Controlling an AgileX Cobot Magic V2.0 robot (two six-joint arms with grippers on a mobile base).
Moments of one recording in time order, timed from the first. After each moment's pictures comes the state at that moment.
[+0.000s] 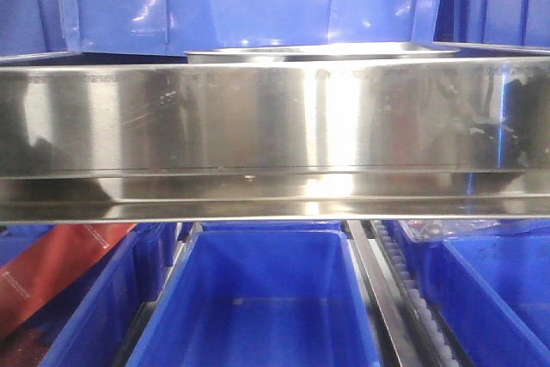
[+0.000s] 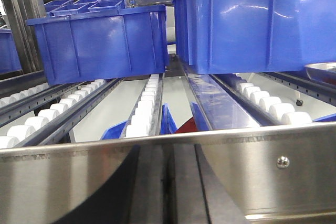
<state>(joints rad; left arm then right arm) -0.12 0.00 0.00 0.14 0.05 -0.02 -0.14 0.01 0.00 0.14 0.08 -0.07</state>
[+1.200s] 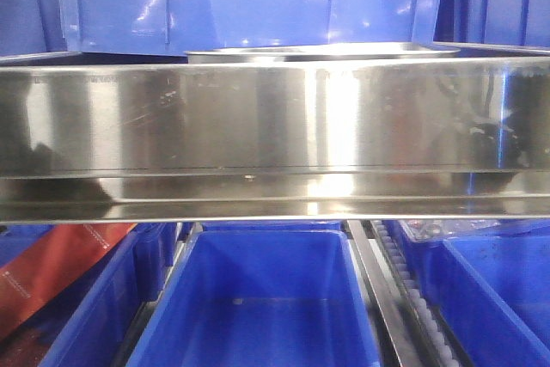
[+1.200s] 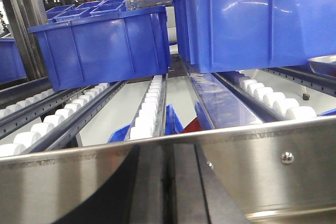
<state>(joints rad) -0.12 0.00 0.00 0.19 0.05 -0.02 -0.14 0.01 0.00 0.15 0.01 -0.07</state>
